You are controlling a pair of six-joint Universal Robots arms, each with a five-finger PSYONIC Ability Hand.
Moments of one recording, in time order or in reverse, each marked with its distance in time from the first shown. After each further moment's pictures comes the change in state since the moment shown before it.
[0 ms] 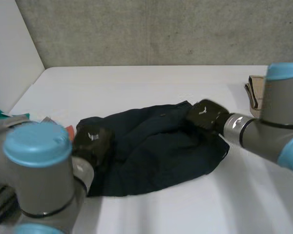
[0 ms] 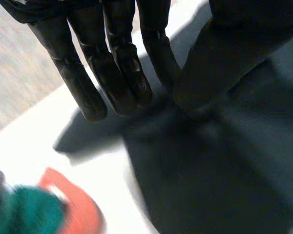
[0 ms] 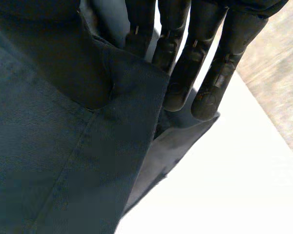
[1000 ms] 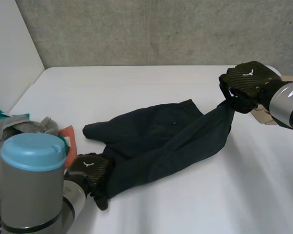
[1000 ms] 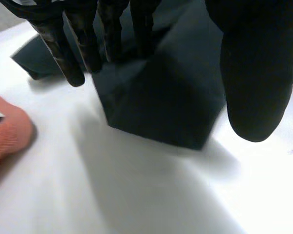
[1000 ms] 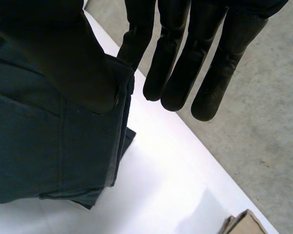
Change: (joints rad) left arm 0.027 0.018 -0.103 -0.182 0.098 -0.188; right arm -0.131 -0.347 0.120 0.000 0.050 0.215; left_hand -0.804 -0.856 -0.850 -0.859 -0.830; right_hand 0.025 0.000 0.000 0.005 0.009
